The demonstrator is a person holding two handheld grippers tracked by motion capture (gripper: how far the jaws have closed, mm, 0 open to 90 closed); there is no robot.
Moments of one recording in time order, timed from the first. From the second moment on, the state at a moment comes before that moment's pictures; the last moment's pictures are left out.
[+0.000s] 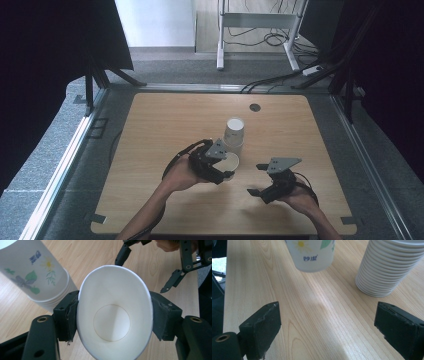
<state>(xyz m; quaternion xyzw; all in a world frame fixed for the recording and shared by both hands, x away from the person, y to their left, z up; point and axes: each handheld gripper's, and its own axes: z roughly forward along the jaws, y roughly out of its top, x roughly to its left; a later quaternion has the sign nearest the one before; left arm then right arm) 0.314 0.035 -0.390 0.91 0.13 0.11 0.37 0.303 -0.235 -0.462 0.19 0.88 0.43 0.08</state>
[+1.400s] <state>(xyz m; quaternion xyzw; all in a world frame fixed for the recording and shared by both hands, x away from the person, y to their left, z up) 0.339 0.088 -0.399 0.90 0.26 0.15 0.32 0.303 -0.255 -0.468 0.23 0.87 0.42 0.10</state>
